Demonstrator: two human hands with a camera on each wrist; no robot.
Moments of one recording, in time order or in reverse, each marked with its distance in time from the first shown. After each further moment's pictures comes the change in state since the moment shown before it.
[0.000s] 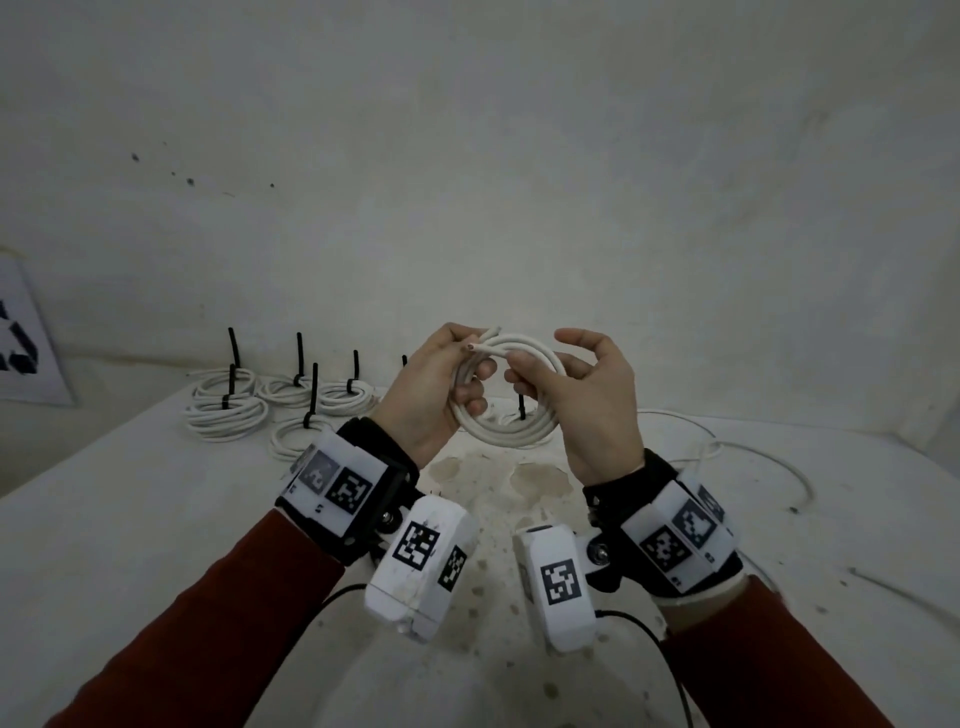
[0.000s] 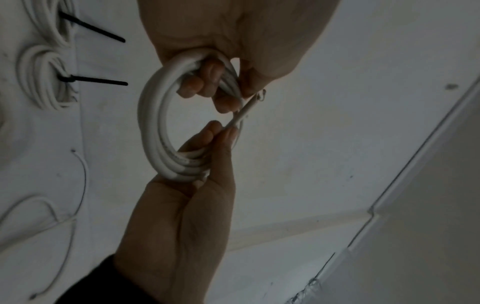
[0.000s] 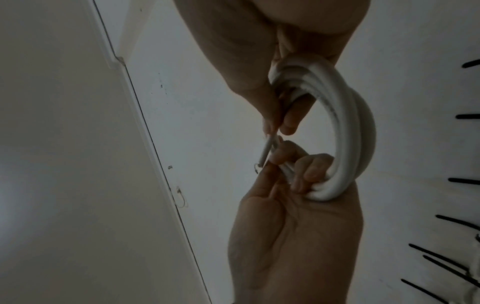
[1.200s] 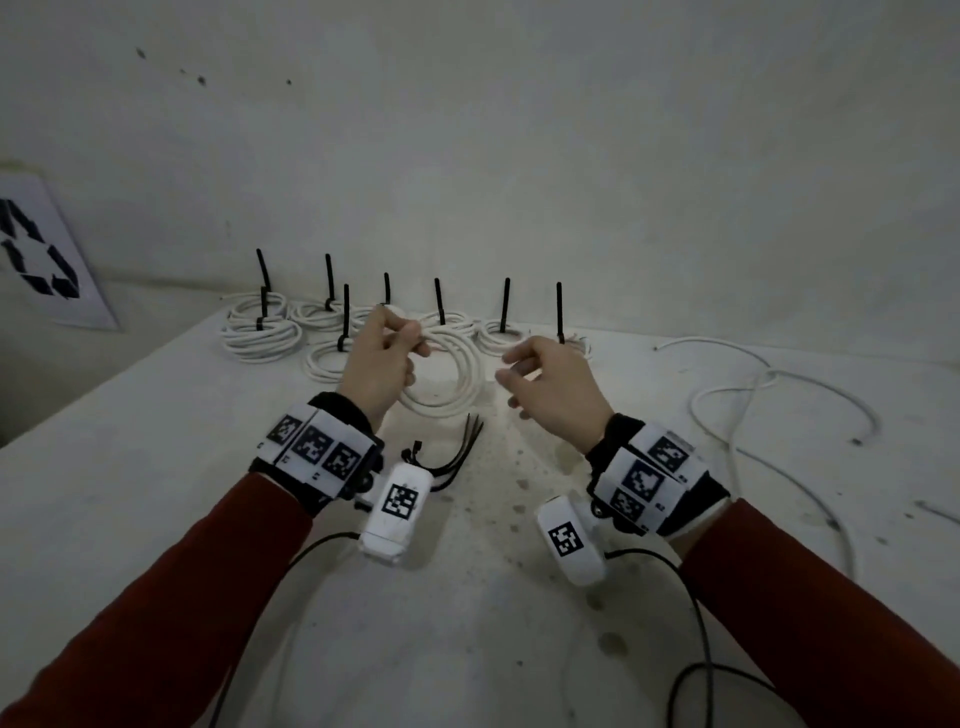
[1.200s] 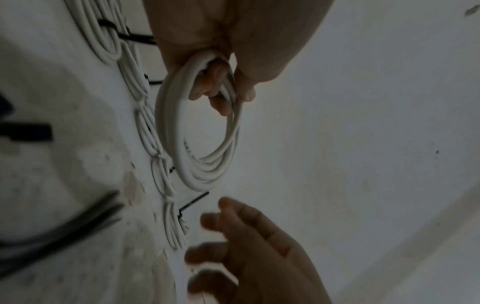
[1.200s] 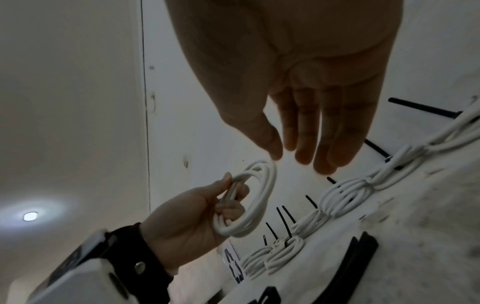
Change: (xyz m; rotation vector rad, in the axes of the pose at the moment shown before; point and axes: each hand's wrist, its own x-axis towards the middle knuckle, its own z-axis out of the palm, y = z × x) left_hand -0.014 -0.045 -0.106 0.575 0.406 0.084; right_hand 0.009 0.106 -0.006 -0.851 -0.361 0.085
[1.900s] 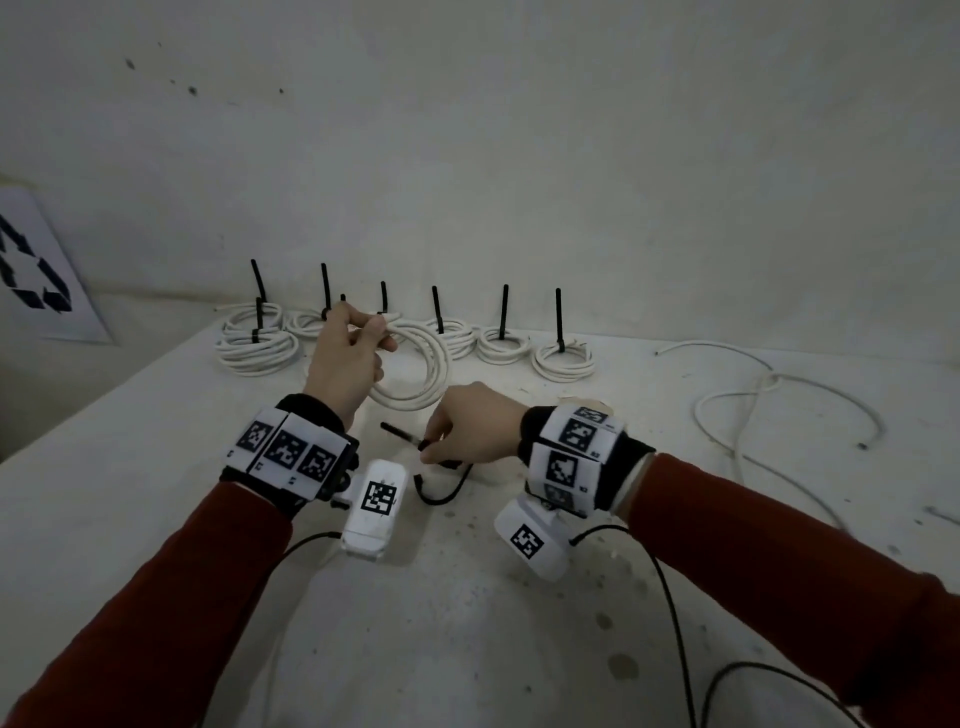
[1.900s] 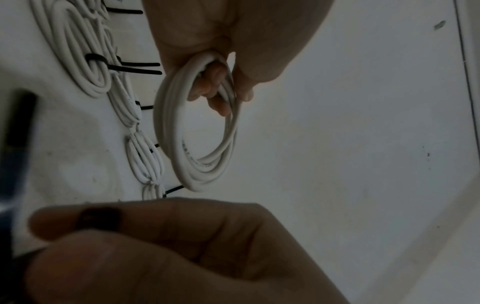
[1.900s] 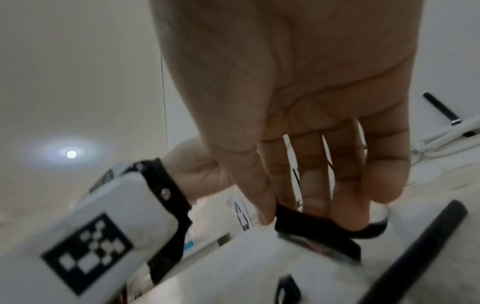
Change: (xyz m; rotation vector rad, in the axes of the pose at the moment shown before) left_hand 0.020 0.000 -0.023 0.044 0.094 0.035; right_hand 0.011 -0.040 0.044 -0.564 -0.626 -0.156
